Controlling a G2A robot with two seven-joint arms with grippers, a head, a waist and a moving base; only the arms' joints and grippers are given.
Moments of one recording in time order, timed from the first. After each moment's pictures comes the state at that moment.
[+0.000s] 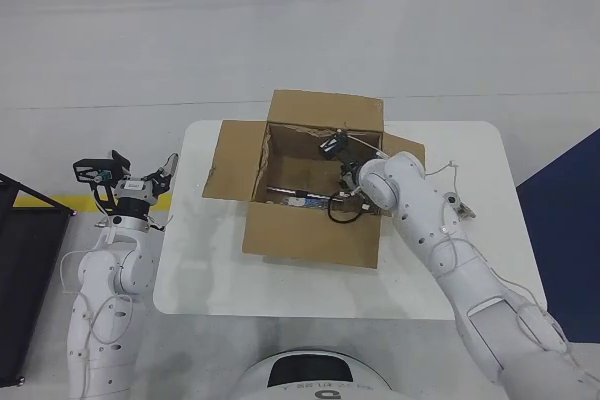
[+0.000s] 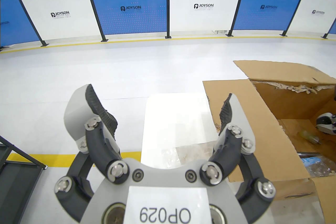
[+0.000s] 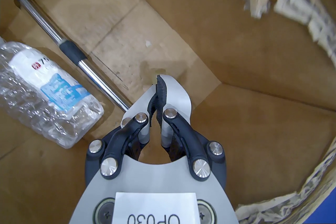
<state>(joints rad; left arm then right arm) 1.57 -1.33 -1.71 -1.70 1.29 -0.16 0.06 -0.85 -1.35 0.95 -1.14 -1.24 -0.19 0.94</state>
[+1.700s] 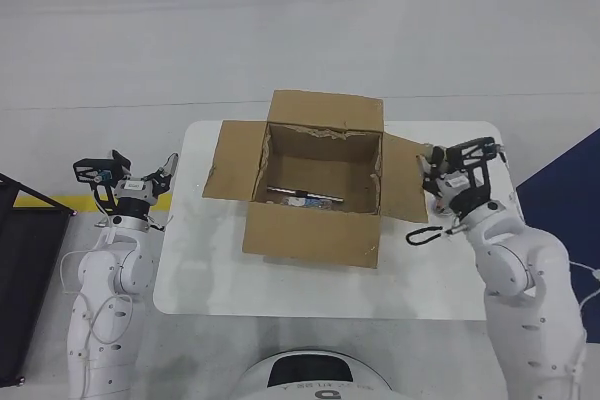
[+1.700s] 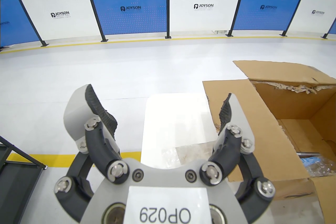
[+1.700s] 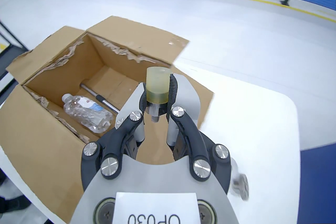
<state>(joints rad) 1.57 -1.33 -1.71 -1.70 1.29 -0.16 0.06 -1.67 -1.24 1.74 -2.07 -1.09 -0.25 0.54</state>
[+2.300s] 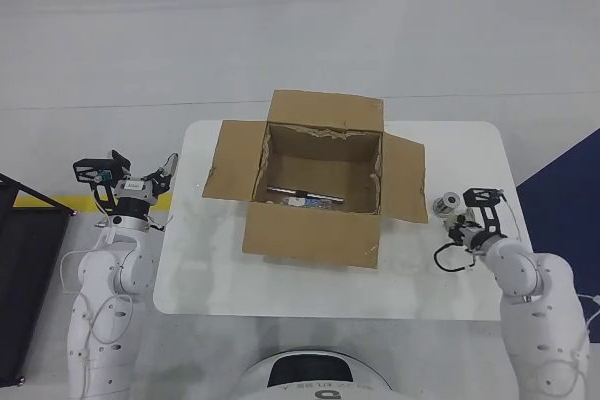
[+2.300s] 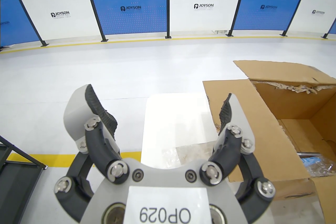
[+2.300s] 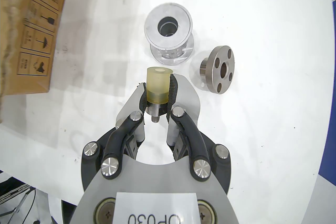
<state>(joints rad) 1.57 -1.33 -1.71 -1.70 1.29 -0.16 0.06 -1.59 -1.22 1.80 -1.62 -1.06 -0.24 0.83</state>
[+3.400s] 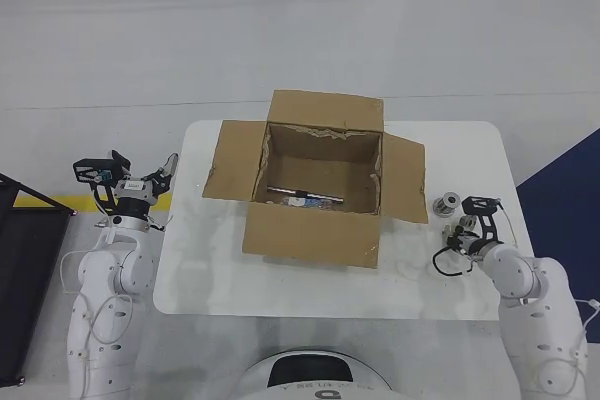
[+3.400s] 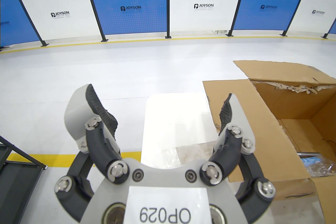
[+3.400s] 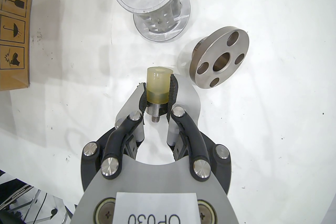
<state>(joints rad) 1.57 -1.33 -1.71 -1.70 1.29 -0.16 0.06 -1.62 -1.19 1.79 -1.58 -1.01 -0.20 0.84</state>
